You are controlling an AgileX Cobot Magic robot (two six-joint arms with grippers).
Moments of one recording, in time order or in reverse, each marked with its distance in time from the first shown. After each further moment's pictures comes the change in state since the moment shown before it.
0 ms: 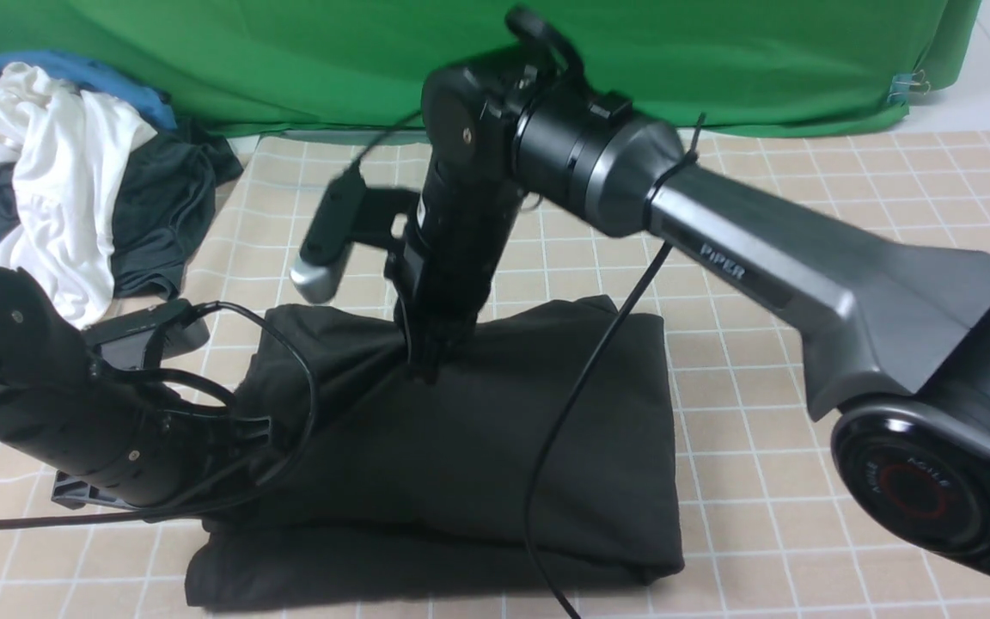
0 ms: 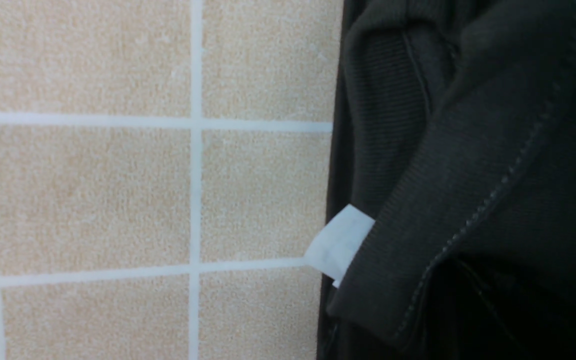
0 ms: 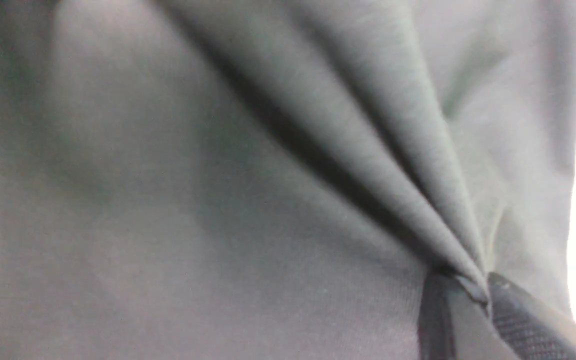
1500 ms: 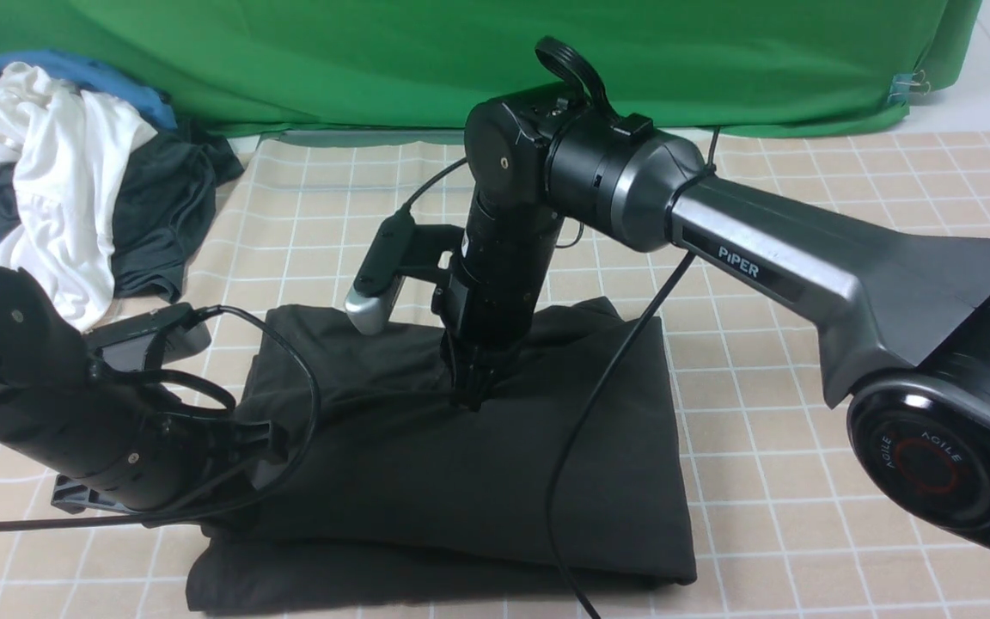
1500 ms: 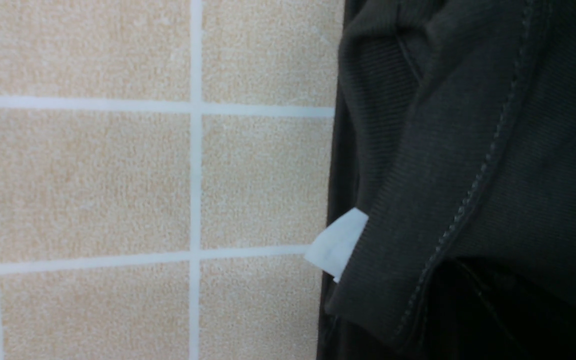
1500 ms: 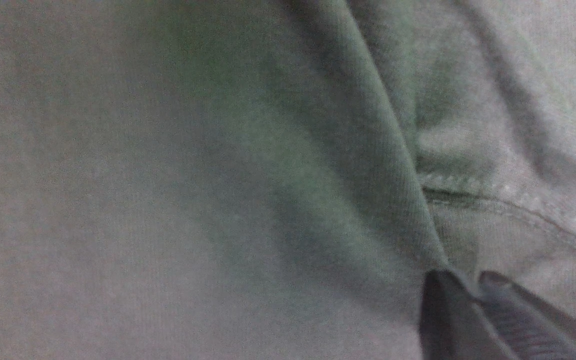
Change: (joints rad) right arm -0.048 0.007 0.145 0.045 -0.001 -0.021; left arm 0.000 0.000 -0.002 -0.003 0.020 0.003
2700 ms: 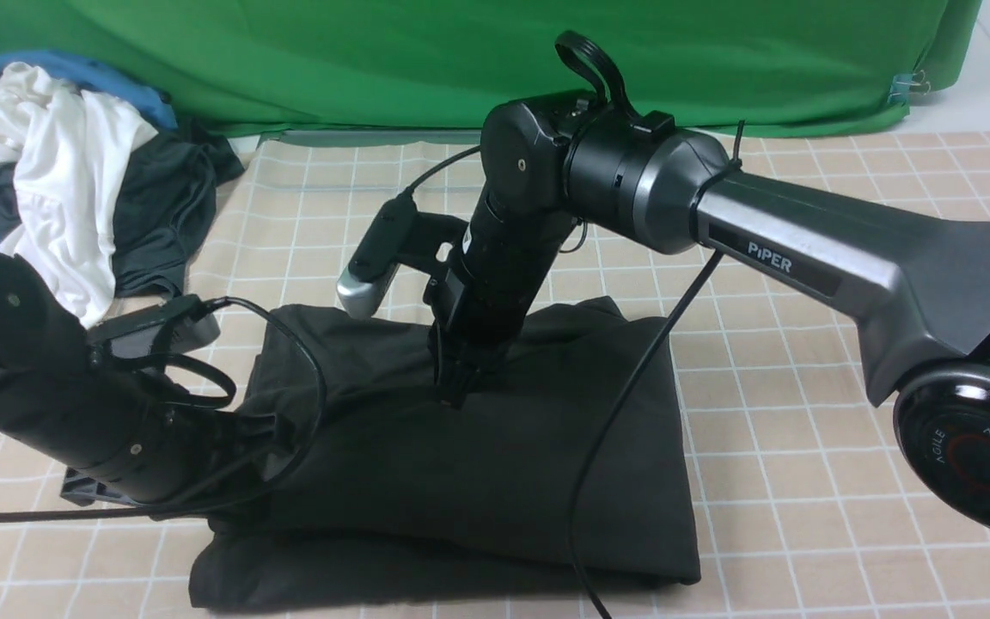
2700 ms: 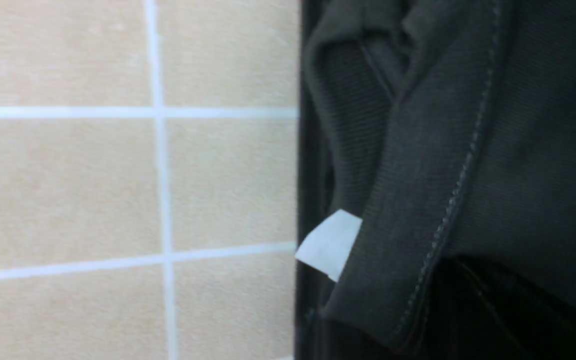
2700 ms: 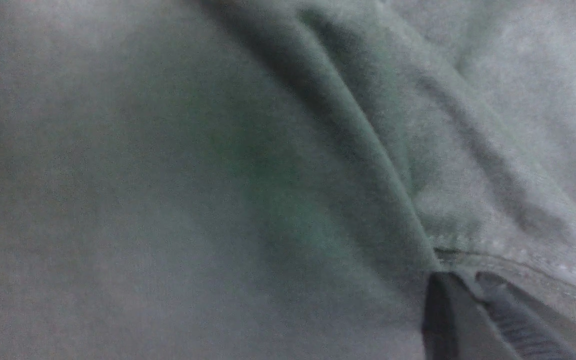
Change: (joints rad) right arm 0.000 -0.075 0.129 0.064 -0.157 0.015; left arm 0.001 0.000 -0.021 -0.037 0.035 0.036
